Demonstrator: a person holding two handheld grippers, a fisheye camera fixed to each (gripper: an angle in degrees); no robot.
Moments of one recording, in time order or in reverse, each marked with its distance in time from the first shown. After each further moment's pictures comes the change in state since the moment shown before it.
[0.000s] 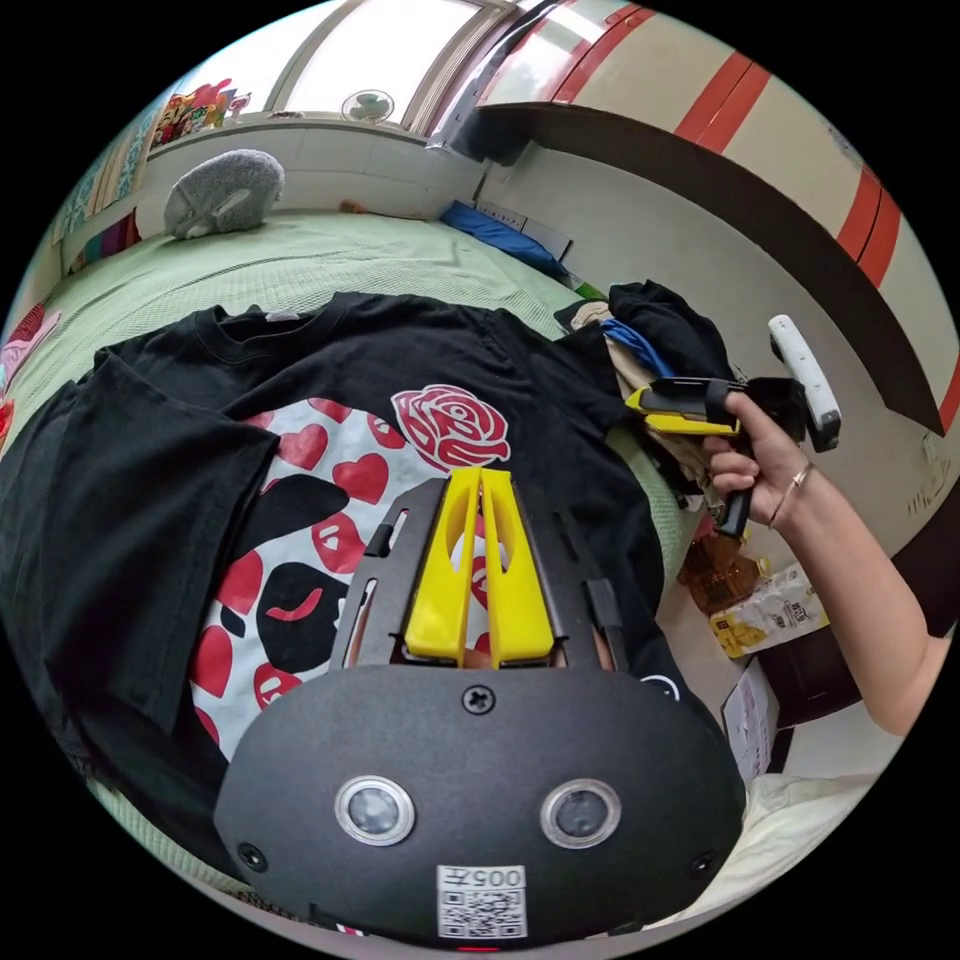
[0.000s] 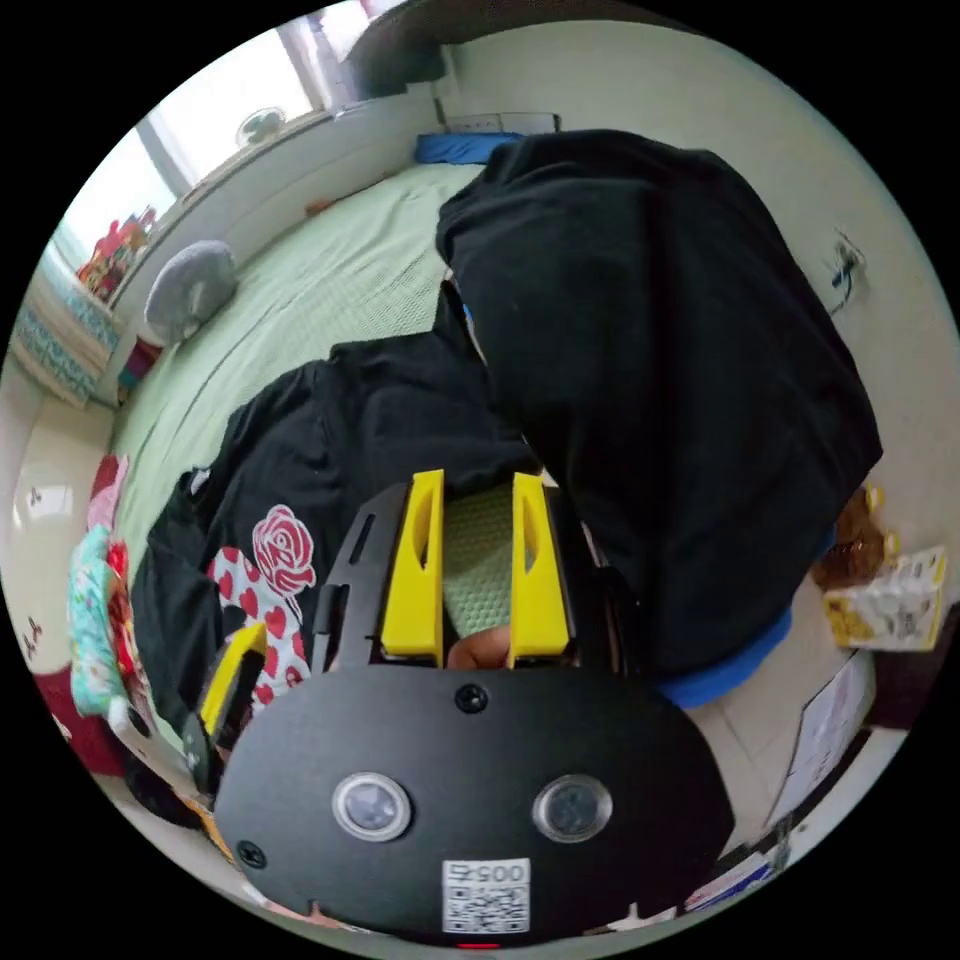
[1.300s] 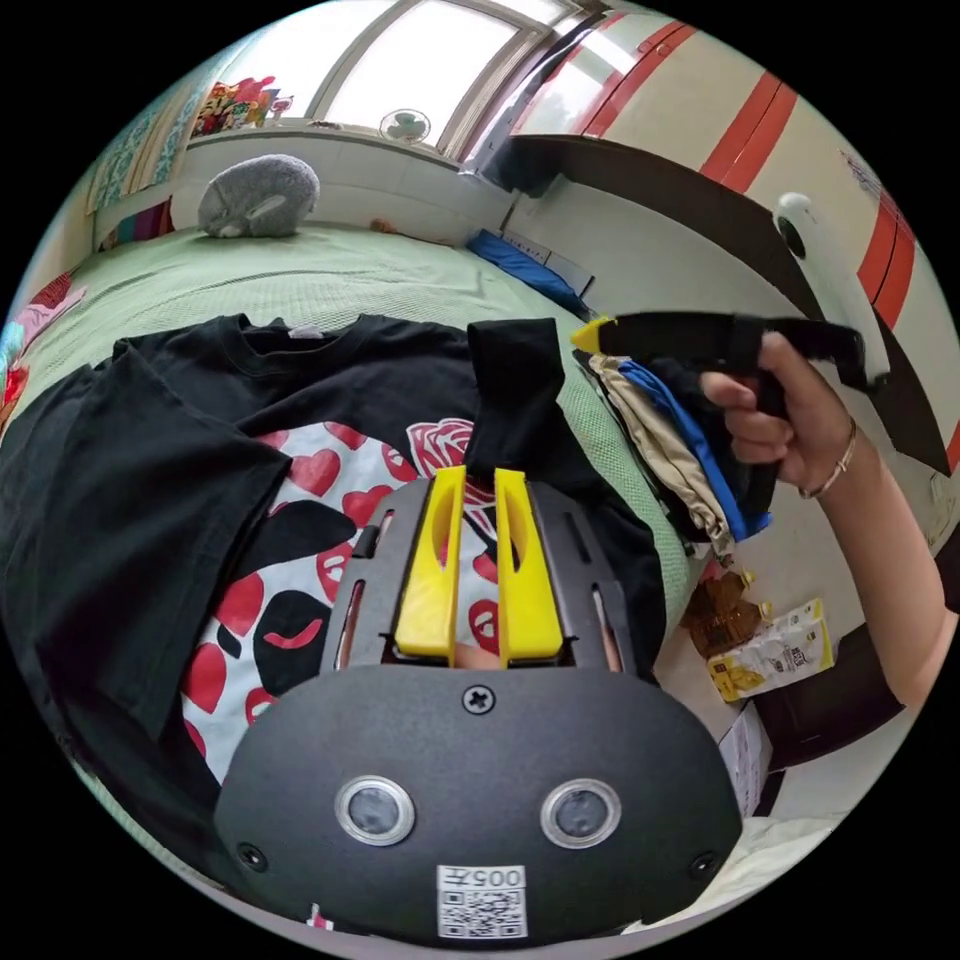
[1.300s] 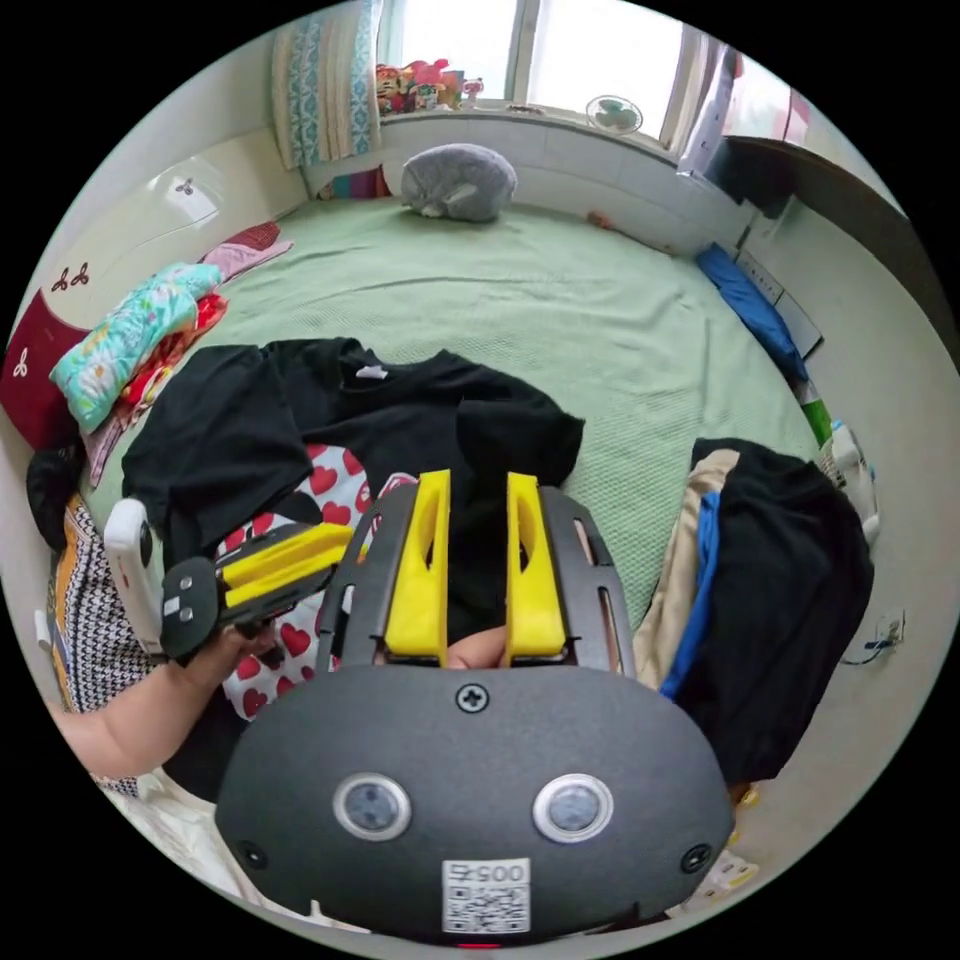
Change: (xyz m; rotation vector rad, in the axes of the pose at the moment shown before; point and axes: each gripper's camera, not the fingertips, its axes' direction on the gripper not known) left arm -0.045 -0.032 0.022 0.077 -0.027 -0.068; right arm -0.224 0.068 -0.036 0.074 -0.038 -0.878
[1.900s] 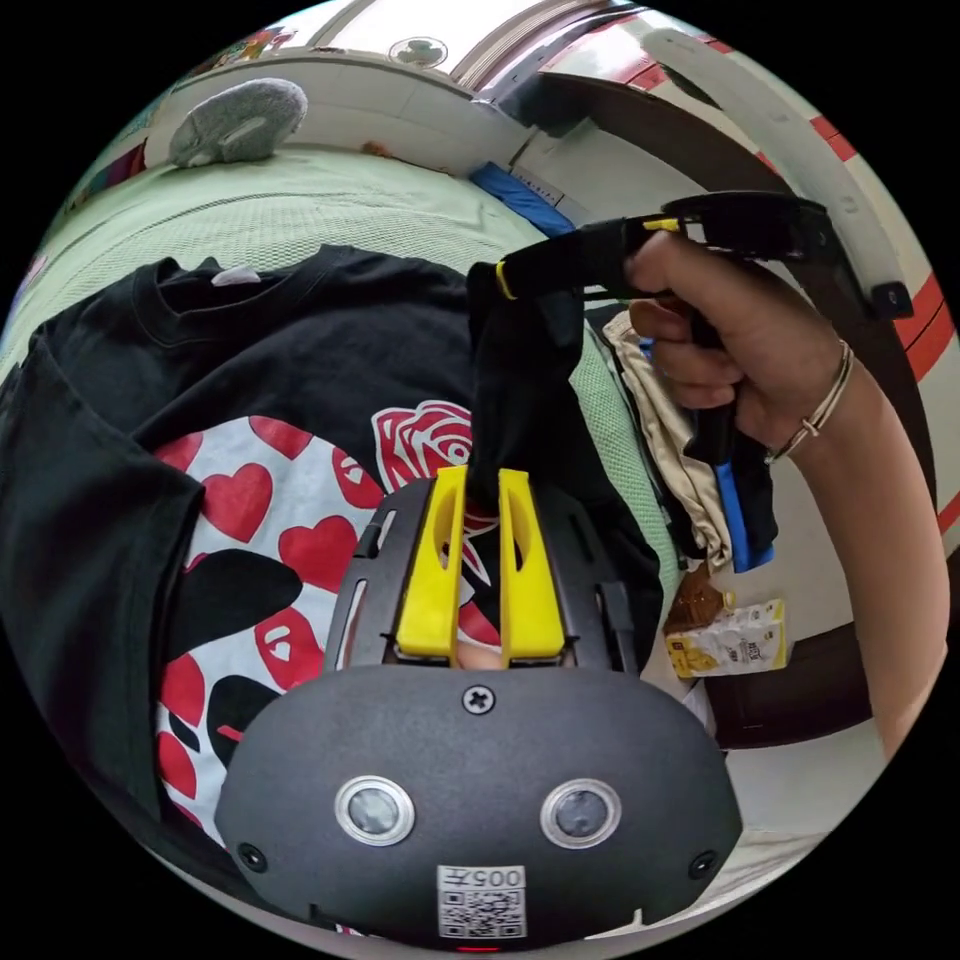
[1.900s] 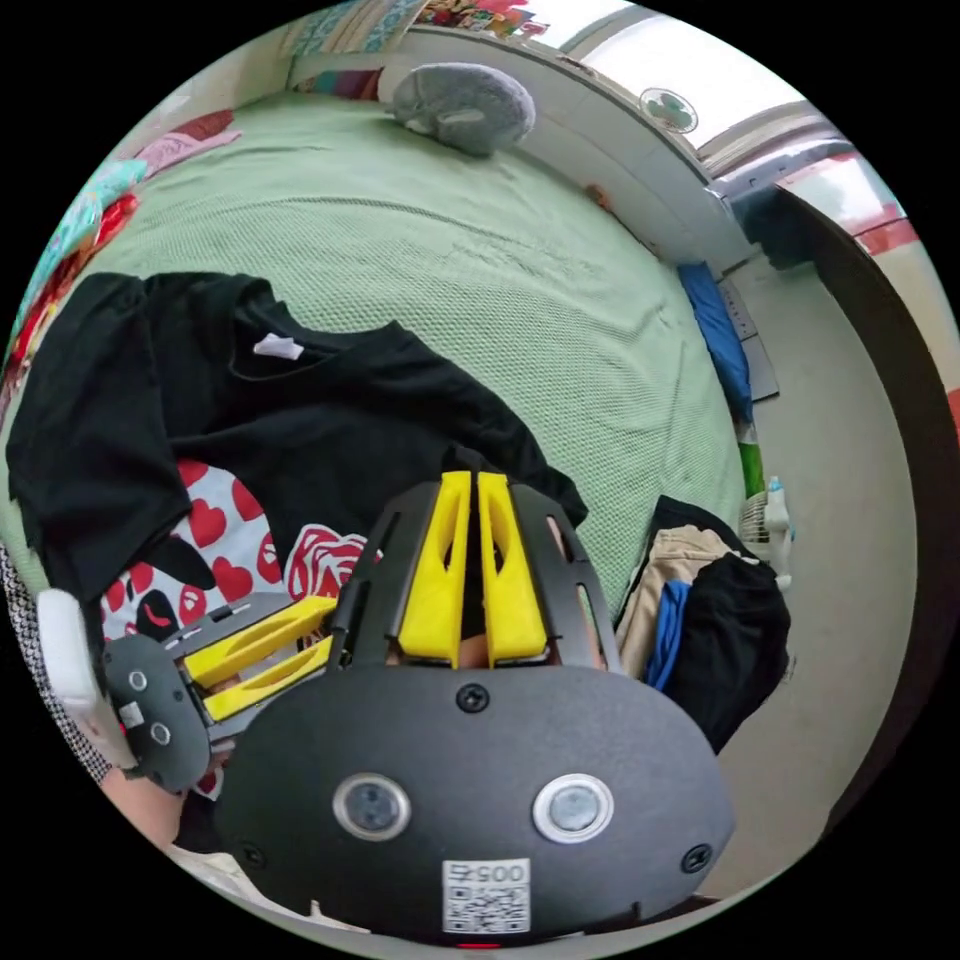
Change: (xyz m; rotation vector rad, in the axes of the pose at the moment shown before) left arm -0.017 -0.033 0.045 -0.175 0.124 -0.083; right arm -0.042 -0.086 0.084 -0.184 0.273 -0.092
